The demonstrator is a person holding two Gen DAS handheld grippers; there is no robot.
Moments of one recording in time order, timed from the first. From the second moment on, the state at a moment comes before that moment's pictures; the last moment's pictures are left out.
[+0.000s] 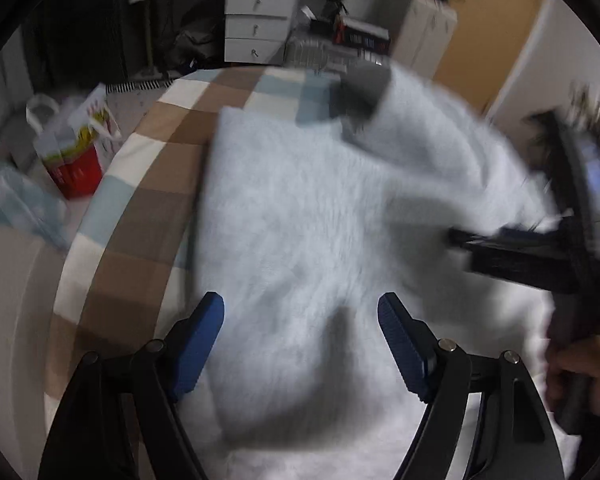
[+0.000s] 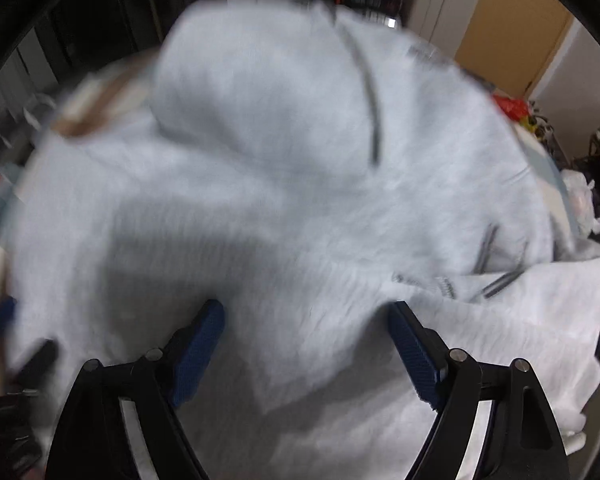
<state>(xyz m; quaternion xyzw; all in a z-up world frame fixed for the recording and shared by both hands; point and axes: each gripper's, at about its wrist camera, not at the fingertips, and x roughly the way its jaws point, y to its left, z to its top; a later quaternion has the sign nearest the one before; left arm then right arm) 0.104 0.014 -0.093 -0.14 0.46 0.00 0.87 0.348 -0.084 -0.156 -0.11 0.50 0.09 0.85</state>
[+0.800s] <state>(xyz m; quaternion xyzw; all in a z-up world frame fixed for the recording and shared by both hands) 0.077 0.045 -0.071 -0.23 0.43 0.01 0.87 0.350 -0.050 -0.123 -0.08 0.46 0.15 0.87</state>
